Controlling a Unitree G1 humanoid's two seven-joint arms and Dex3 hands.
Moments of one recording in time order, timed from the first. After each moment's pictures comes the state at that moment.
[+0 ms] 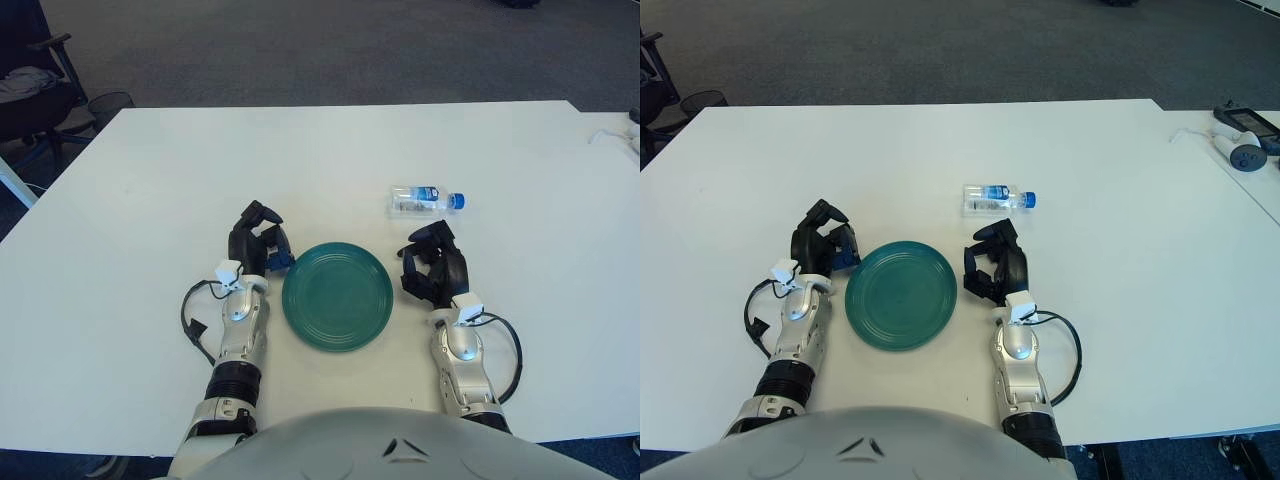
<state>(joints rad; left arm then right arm) -0.06 -0.12 0.10 0.47 -0.18 -0.38 0.02 0.18 0.09 0.04 0.21 -0.07 -0.40 -0.13</state>
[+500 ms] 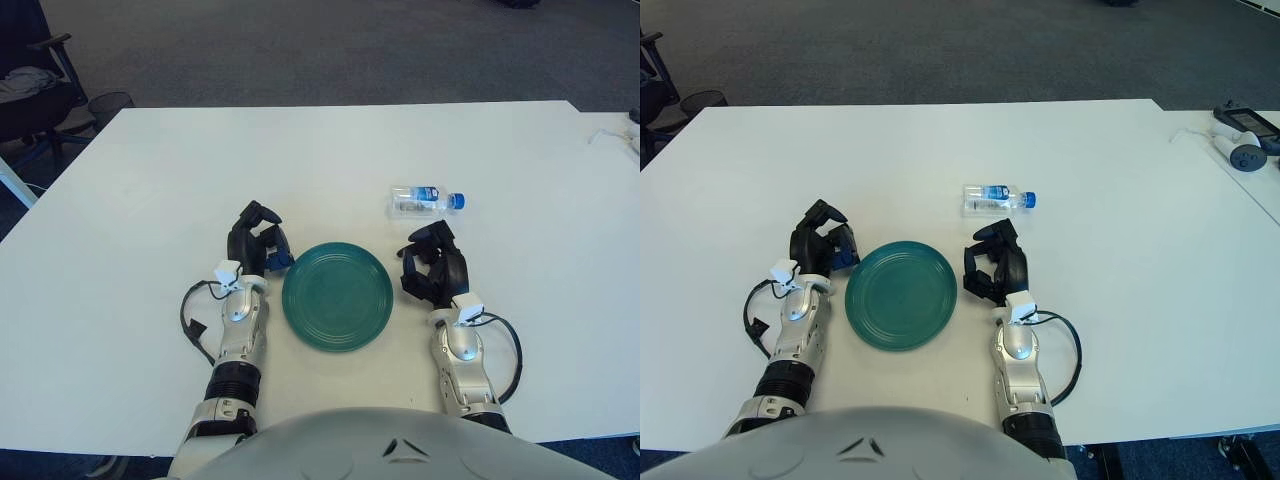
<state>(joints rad) -0.06 -0.12 0.11 0.47 -0.18 -0.37 0.03 0.18 0.09 0.04 0.21 -0.07 -0.40 -0.12</state>
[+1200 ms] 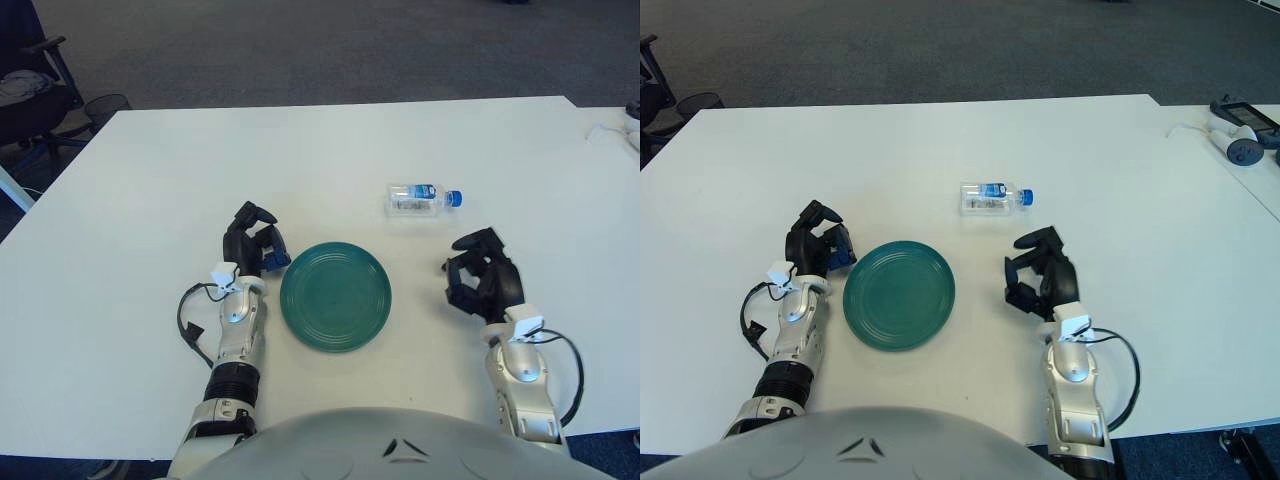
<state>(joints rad) -0.07 -0.12 0.12 0.50 -0.18 -0.38 0.04 0.31 -0.04 -0.07 -0.24 -0.03 -0.24 -0.02</state>
